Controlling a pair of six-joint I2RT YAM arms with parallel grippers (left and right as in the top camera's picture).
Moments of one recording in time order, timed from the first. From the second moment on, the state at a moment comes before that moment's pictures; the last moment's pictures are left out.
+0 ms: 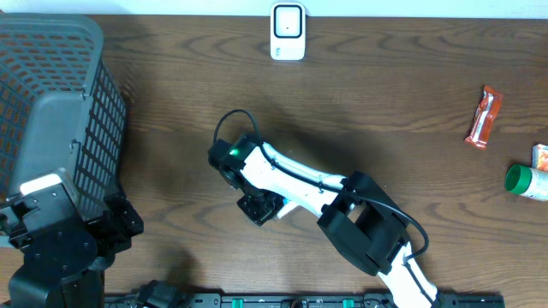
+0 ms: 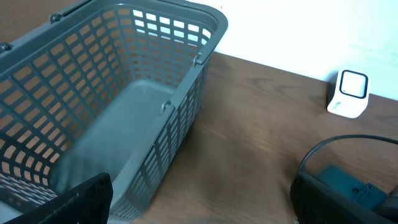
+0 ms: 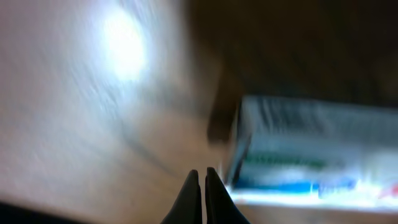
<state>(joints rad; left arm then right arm) -0.40 0.67 1.39 -1.31 -0.61 -0.43 0.94 2.22 1.69 -1.27 -0.08 0.21</state>
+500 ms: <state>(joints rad) -0.40 0.67 1.39 -1.31 -0.61 -0.43 0.92 2.22 1.71 -1.01 -0.10 0.38</state>
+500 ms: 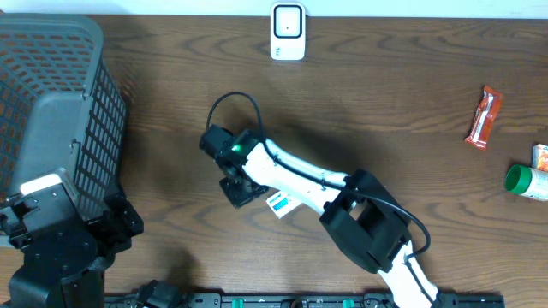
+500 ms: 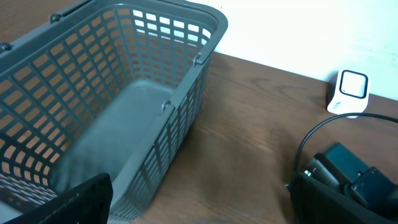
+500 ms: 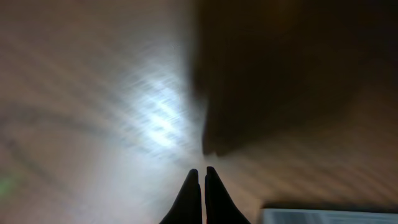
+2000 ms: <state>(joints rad) -0.40 0.67 1.39 -1.31 -0.61 -0.43 0.85 2.20 1.74 -1.33 -0.29 0.18</state>
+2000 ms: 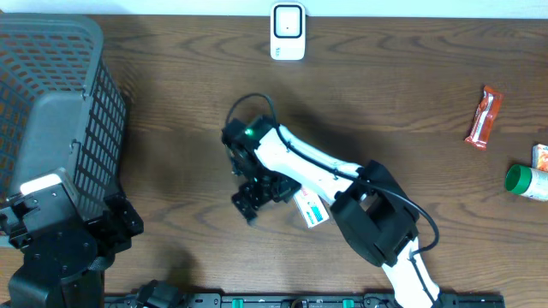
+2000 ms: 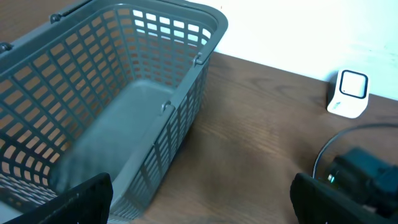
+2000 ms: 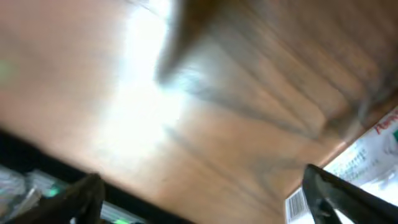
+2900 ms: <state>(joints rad) -0.40 0.67 1.39 -1.31 -0.61 -0.43 0.75 2.09 1.57 -1.21 -0.10 0.19</state>
